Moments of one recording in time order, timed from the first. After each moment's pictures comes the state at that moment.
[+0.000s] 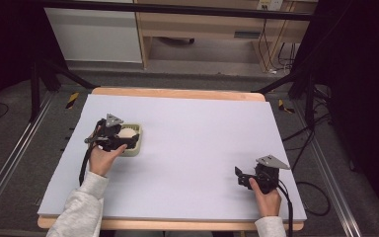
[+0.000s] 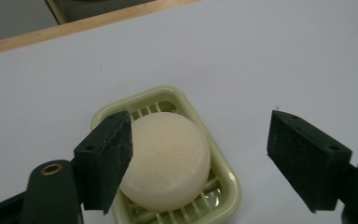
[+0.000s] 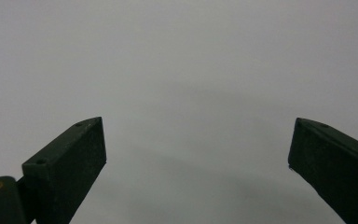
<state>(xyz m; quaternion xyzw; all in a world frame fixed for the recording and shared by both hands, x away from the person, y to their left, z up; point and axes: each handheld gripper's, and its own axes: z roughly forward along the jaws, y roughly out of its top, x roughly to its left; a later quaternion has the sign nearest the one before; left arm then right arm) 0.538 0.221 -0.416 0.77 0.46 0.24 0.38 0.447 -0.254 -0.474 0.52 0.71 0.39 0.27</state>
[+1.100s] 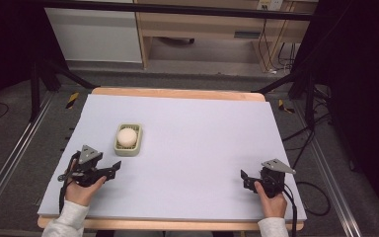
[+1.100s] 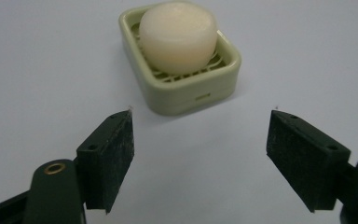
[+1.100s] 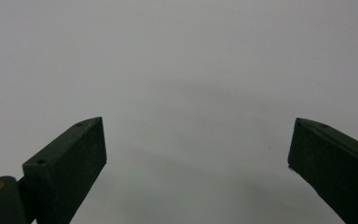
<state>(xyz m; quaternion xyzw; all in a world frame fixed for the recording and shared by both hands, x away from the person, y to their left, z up) 0.450 0.273 -0.452 0.75 0.48 0.25 0.38 0.438 -0.269 -0.478 0.53 0.71 0.38 0.27</state>
